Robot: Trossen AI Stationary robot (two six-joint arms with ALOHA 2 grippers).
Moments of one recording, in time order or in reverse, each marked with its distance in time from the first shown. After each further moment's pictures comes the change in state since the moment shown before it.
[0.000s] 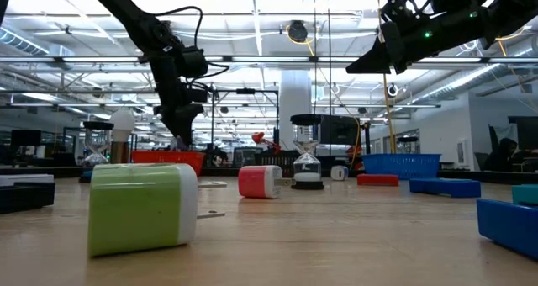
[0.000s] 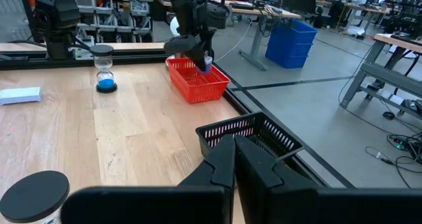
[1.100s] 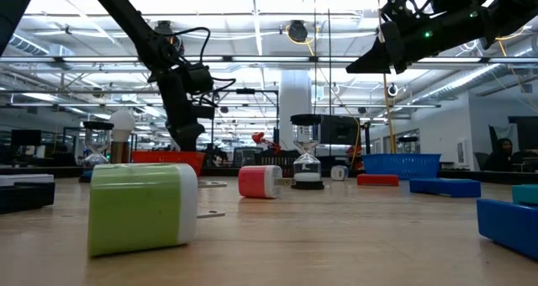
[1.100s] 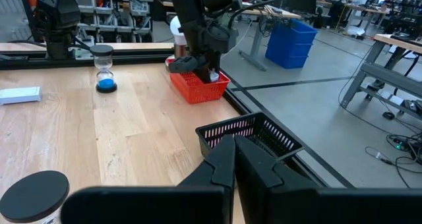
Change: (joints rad) left arm 0.009 0.126 0.000 0.131 0.017 0.190; right arm 0.000 0.000 0.000 0.000 0.000 -0.001
